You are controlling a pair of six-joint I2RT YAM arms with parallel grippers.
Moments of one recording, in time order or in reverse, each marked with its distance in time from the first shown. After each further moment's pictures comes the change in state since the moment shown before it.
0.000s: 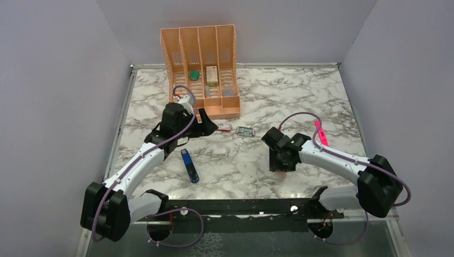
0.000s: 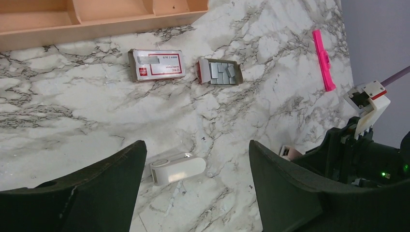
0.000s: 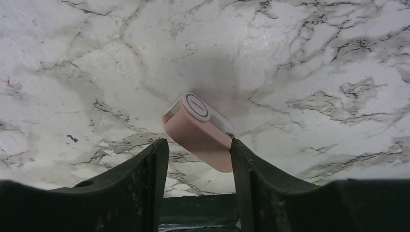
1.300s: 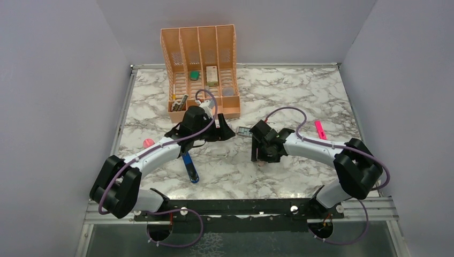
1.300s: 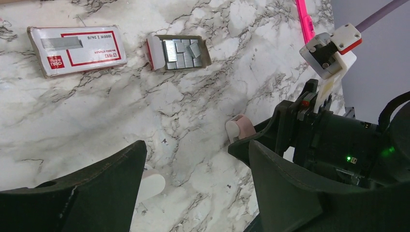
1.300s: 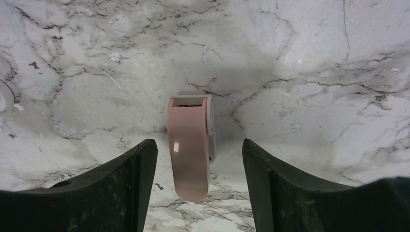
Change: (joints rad) left arm -0.171 0.222 0.000 0.198 0.016 -0.101; right arm 0.013 0.231 0.098 0.283 -0.027 0.013
